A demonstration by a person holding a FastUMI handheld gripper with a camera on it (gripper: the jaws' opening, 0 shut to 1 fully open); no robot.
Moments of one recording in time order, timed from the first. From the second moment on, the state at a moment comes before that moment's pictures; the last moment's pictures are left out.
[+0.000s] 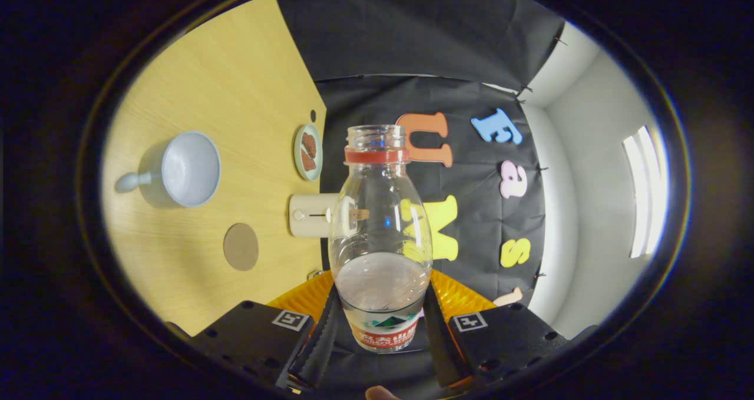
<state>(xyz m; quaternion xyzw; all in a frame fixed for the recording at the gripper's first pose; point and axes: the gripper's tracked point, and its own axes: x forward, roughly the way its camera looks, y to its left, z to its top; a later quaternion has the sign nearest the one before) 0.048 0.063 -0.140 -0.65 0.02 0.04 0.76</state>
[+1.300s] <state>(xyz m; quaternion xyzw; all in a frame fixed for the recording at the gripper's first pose) 0.142 0.058 -0.127 -0.02 0.05 0.13 0.99</state>
